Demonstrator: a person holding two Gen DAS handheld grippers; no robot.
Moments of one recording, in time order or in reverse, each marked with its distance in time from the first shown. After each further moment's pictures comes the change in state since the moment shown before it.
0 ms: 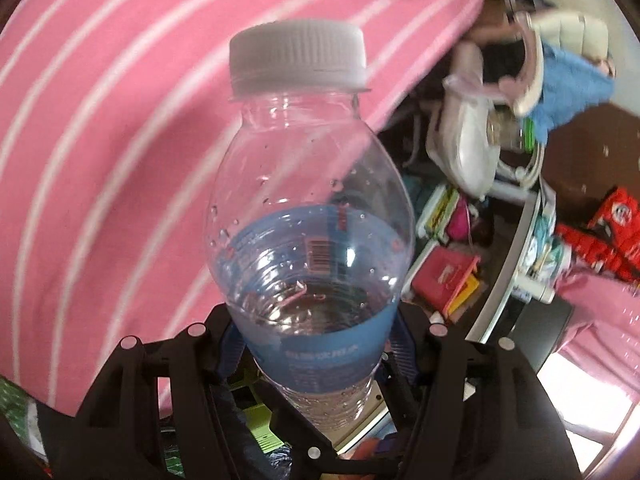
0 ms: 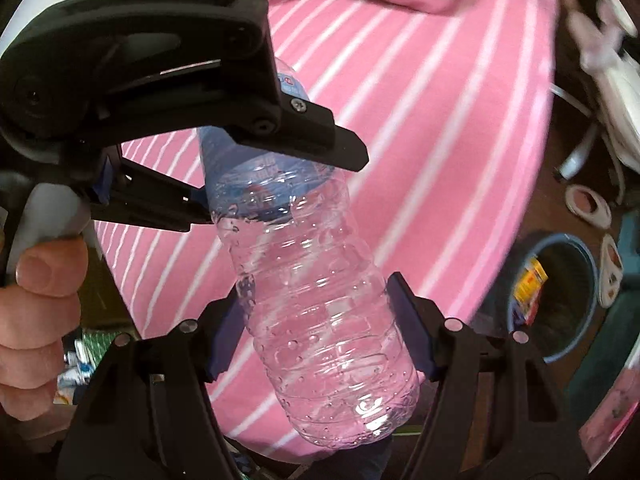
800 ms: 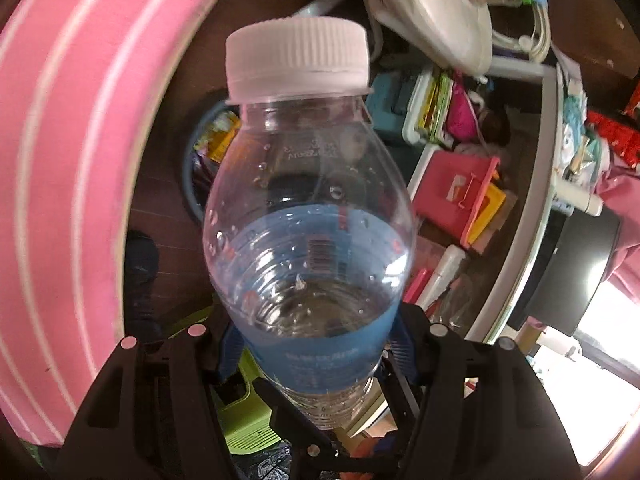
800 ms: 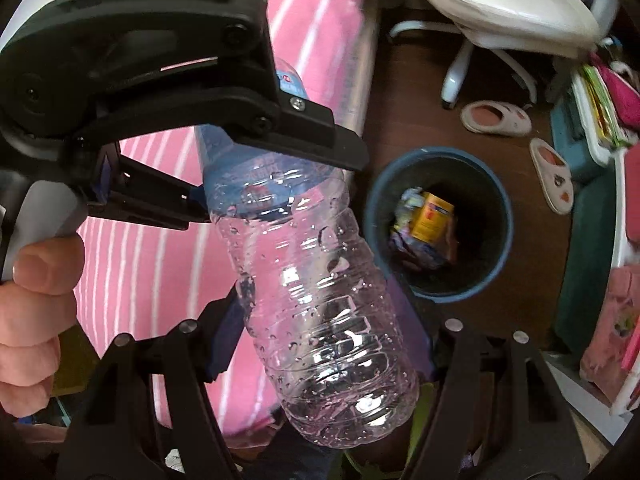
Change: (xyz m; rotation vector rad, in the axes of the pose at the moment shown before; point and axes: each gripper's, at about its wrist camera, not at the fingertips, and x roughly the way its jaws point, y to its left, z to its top) left arm 0.254 -0.180 -0.049 0.230 0.249 0.075; right arm -0.070 -0.244 -0.102 0.313 -0.060 -0.092
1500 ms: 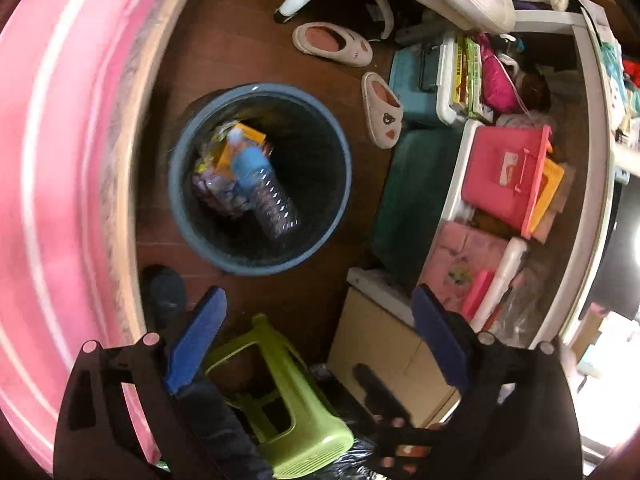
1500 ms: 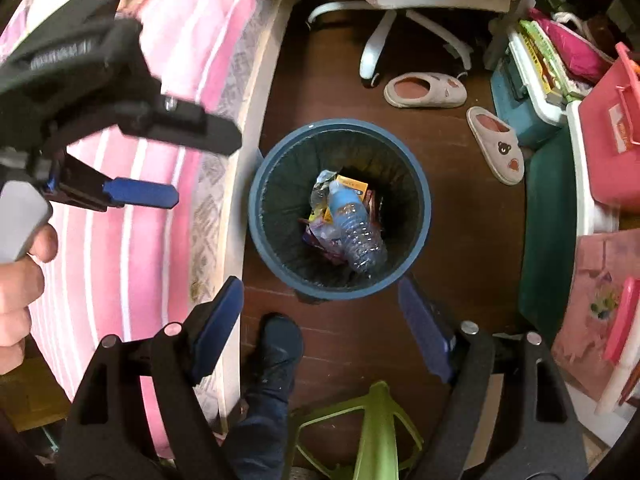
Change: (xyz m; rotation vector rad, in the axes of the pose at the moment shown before) left arm 0.078 -0.015 0.020 0.128 -0.005 0.191; right arm 0.021 -0.110 -0.029 0.086 -0.015 -0.143
